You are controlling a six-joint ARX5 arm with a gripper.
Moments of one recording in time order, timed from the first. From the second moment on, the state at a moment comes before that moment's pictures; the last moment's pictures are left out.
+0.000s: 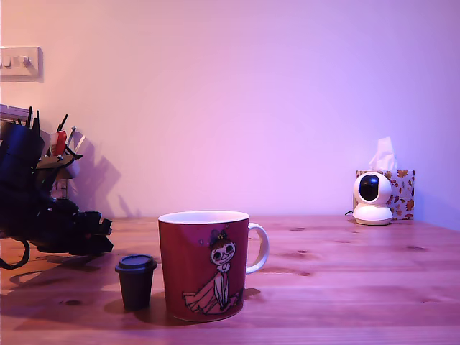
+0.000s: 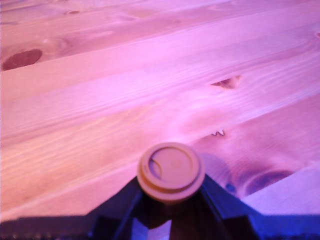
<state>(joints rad) -0.14 2.08 0.82 0.79 0.29 0.08</state>
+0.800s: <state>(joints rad) -0.14 1.91 0.82 0.59 0.39 0.08</state>
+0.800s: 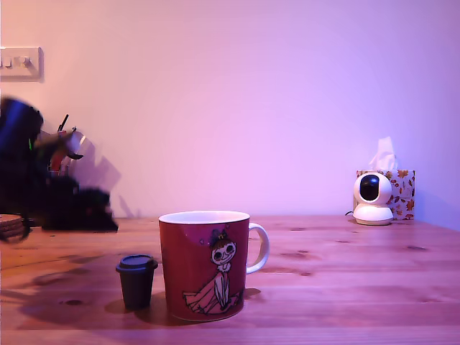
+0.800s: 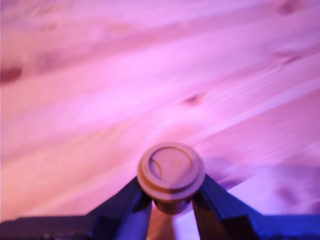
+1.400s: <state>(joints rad) -0.16 1.58 0.82 0.24 0.42 0.16</state>
